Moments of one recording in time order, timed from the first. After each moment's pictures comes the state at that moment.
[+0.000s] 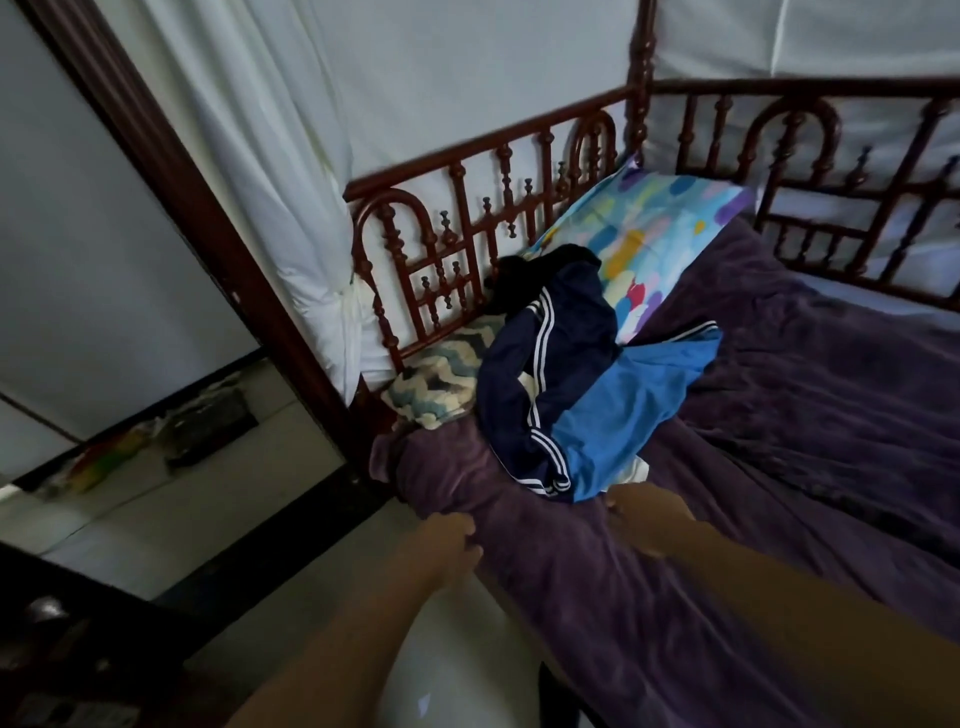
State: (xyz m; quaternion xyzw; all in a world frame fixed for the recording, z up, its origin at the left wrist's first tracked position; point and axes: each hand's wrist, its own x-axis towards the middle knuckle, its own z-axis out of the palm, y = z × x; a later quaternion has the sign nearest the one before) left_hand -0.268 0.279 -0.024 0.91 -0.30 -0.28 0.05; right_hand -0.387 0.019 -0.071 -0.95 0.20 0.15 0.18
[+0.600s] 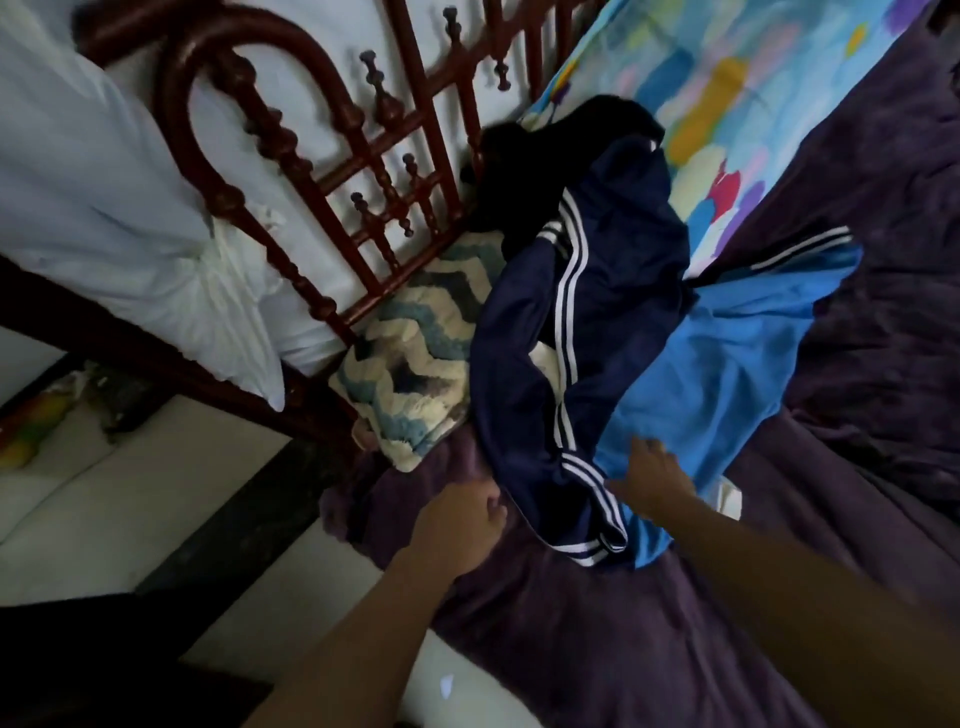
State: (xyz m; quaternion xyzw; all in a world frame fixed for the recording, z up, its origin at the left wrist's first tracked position) left_hand -0.011 0.124 -0.151 0.90 -0.26 -0.33 0.09; right_hand -0.120 -0.095 -0.255 -0.85 0.39 0.24 0.26
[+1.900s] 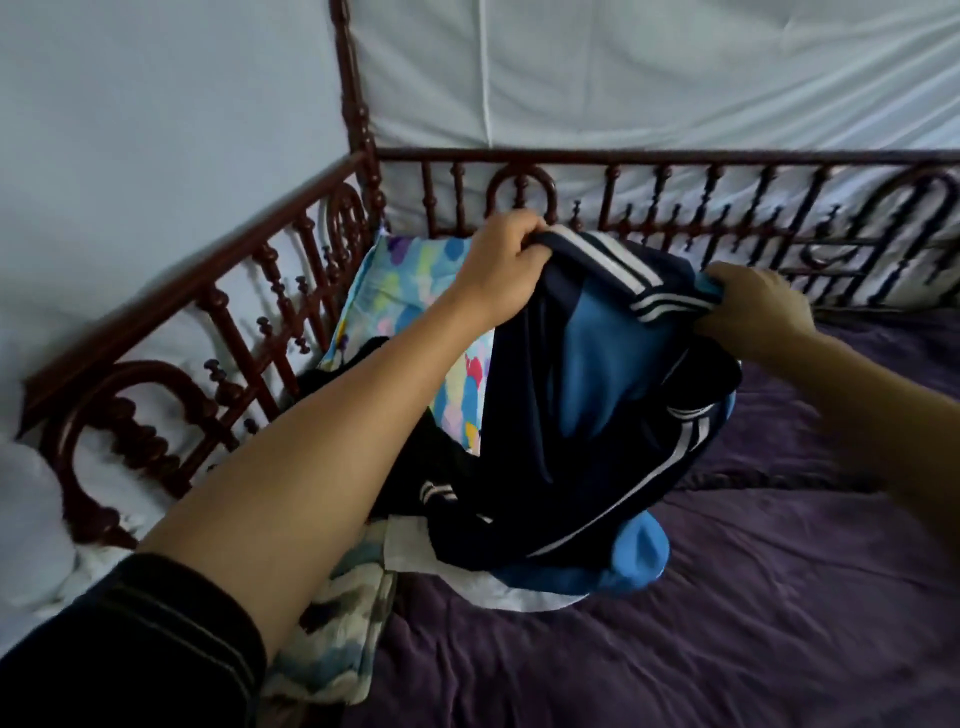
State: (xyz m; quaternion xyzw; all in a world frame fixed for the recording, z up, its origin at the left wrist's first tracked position) left_hand 0.024 -0.060 0.233 0.55 -0.67 -0.15 0.47; right_hand -0.239 -0.129 0.197 -0.77 0.62 -0.17 0.00
